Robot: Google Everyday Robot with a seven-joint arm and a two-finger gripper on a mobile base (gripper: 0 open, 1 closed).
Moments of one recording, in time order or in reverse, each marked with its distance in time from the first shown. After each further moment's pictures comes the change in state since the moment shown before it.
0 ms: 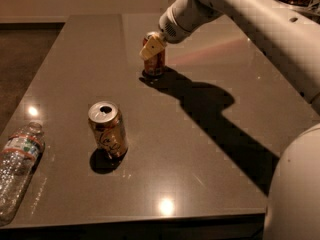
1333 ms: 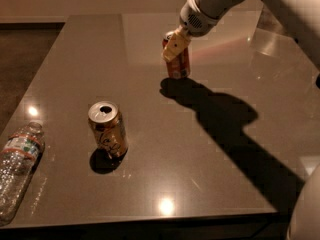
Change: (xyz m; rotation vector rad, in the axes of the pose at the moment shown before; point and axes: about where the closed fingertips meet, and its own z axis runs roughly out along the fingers) arm 0.037 0.004 -0.072 0.003 0.151 -0.059
